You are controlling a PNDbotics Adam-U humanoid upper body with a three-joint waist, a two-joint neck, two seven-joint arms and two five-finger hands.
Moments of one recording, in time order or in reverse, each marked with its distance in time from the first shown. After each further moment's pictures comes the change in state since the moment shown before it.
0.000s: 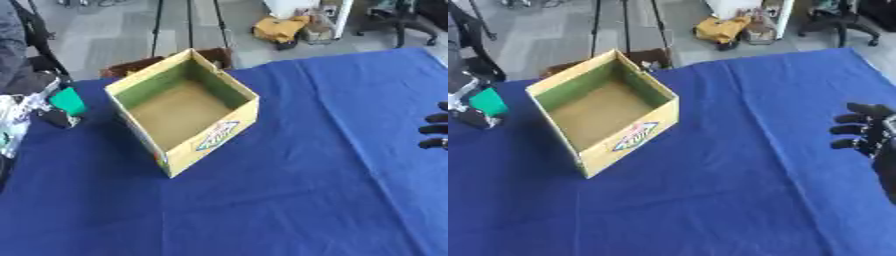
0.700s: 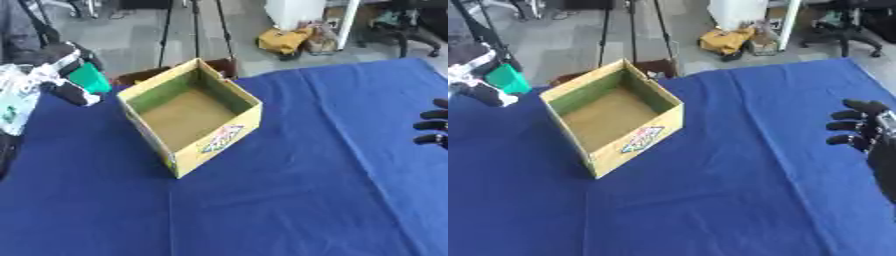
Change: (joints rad) left arm -0.033 -0.063 -0.116 -0.203 0.136 -0.061 -0.140; right arm 0.021 0.000 -0.005 0.014 -0.007 0.000 0.000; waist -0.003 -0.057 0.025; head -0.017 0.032
